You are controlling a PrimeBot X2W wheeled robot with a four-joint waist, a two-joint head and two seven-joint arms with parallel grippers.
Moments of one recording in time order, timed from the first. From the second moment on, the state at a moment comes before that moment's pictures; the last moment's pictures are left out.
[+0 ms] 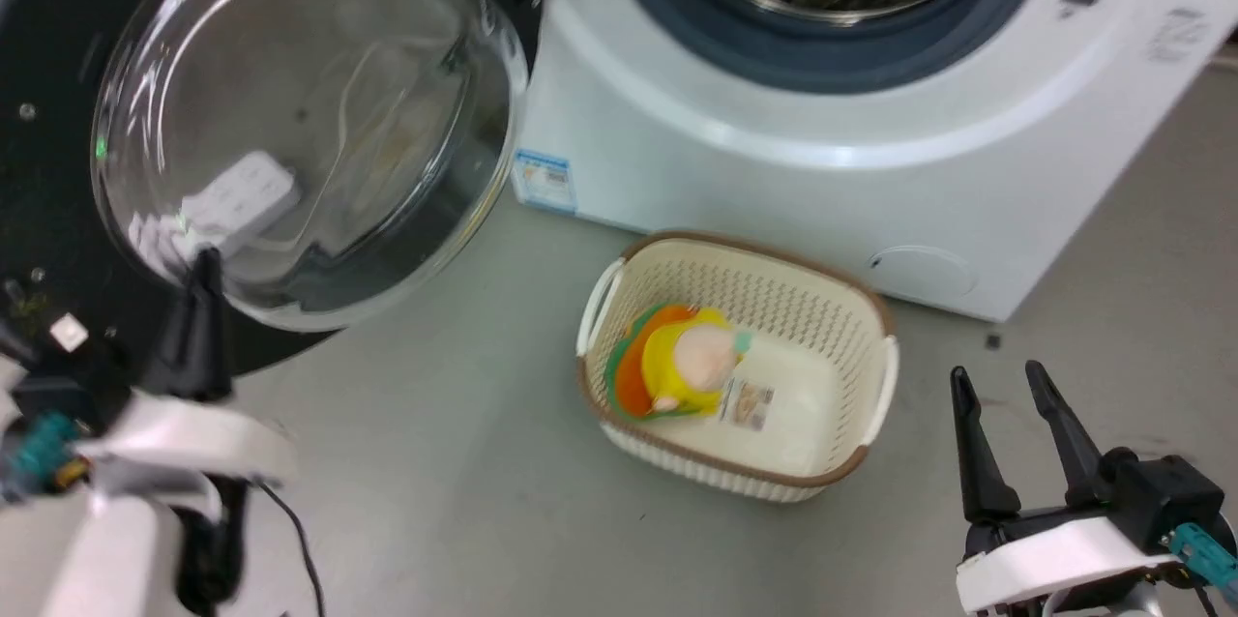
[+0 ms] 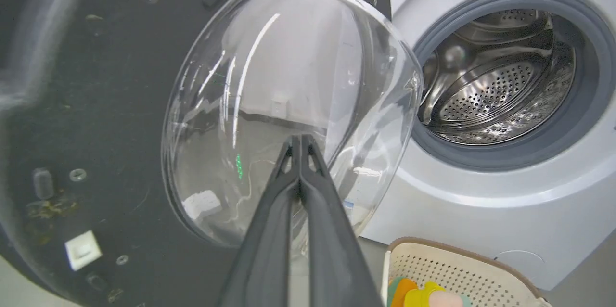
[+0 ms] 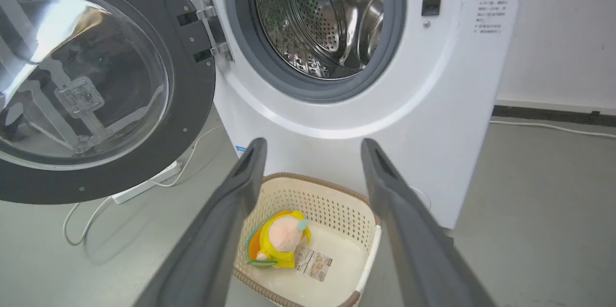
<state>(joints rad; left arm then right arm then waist) -0.31 0.37 -0.04 0.28 -0.46 -0.01 -0.26 -0.04 -0.05 -0.01 0.09 0.18 0.13 -0.22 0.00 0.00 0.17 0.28</state>
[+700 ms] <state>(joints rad) 0.05 0.21 -0.18 0.05 -0.29 0.08 -0.26 0.04 -0.05 -0.01 0.08 0.09 0.13 -0.25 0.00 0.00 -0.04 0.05</state>
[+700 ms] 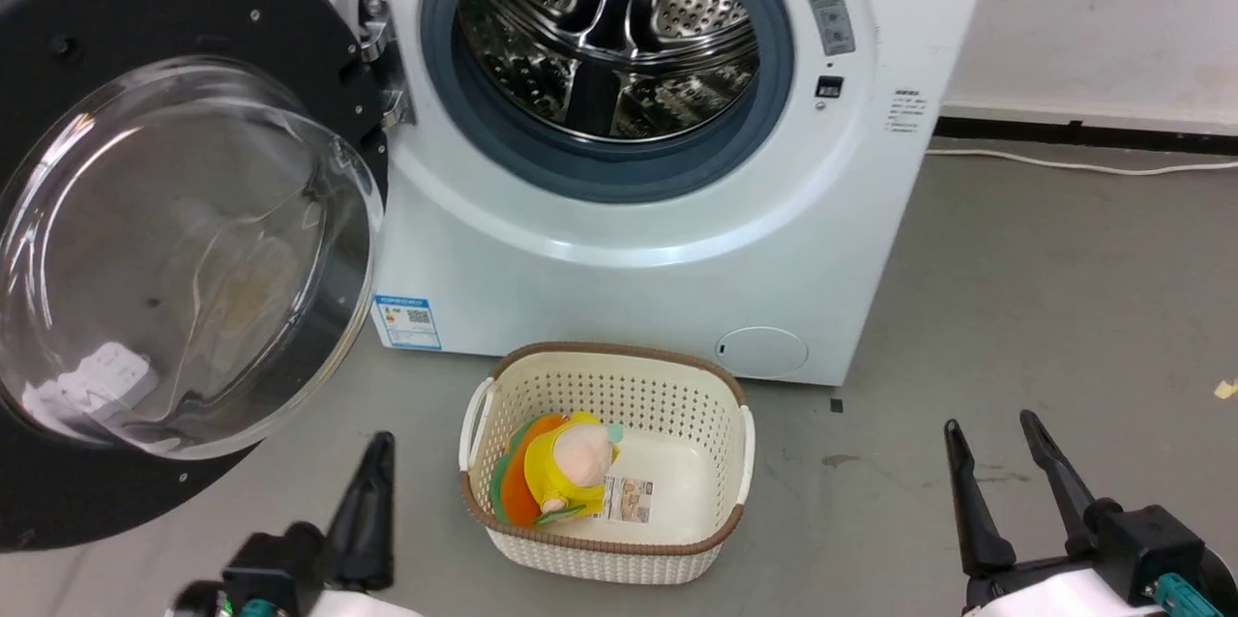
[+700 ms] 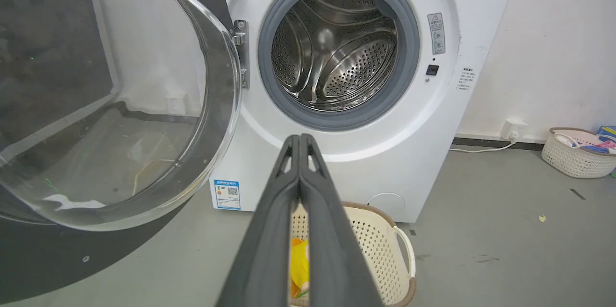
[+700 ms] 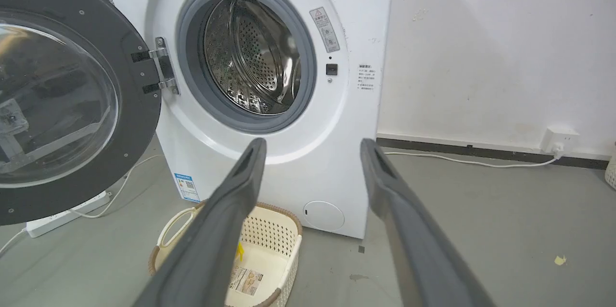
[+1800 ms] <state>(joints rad) 0.04 0.17 -0.18 0.15 -0.22 0.08 -0.25 0.05 -0.05 0.01 0.14 0.14 0.13 -0.25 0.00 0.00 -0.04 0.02</state>
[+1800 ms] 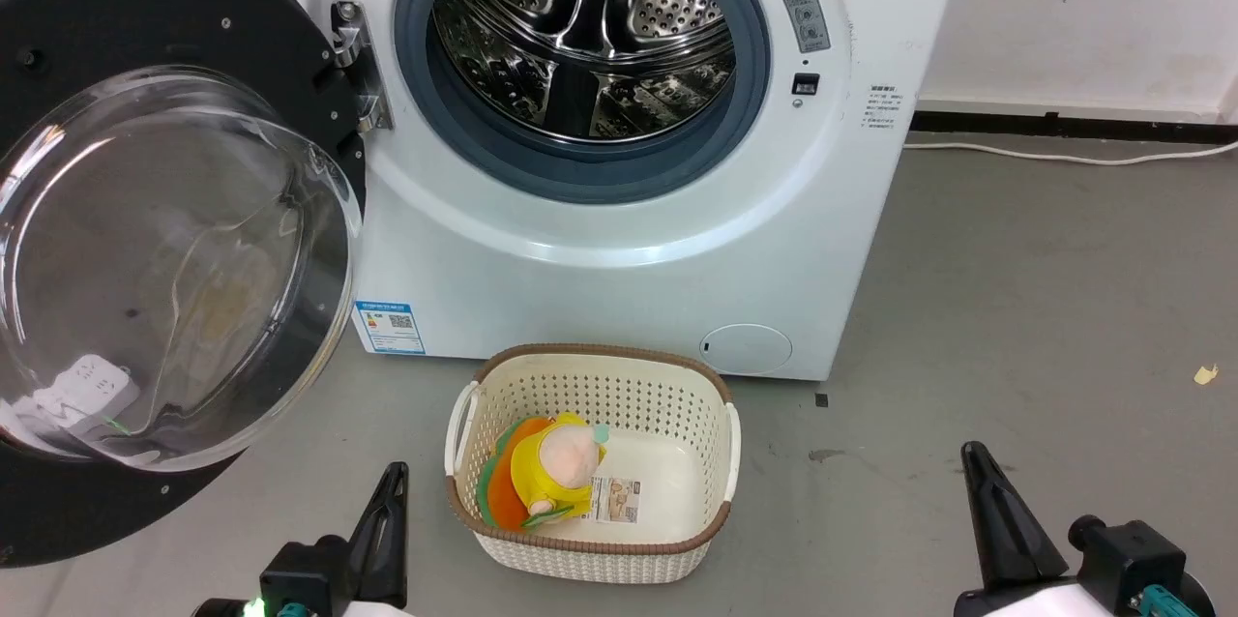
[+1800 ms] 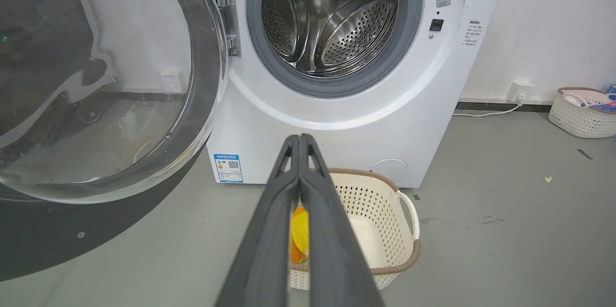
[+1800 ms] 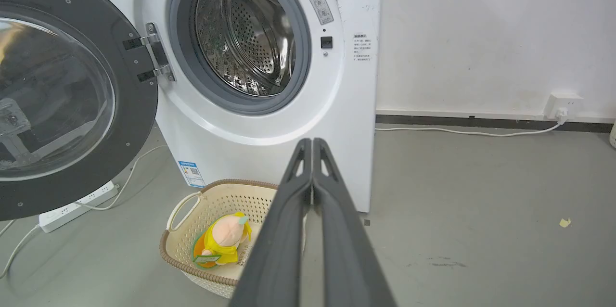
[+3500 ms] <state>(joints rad) 0.04 0.12 -0.11 0.09 -0.13 0.05 -0.15 0.05 -0.05 0.00 0.08 0.09 0.13 -0.14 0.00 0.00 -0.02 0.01</state>
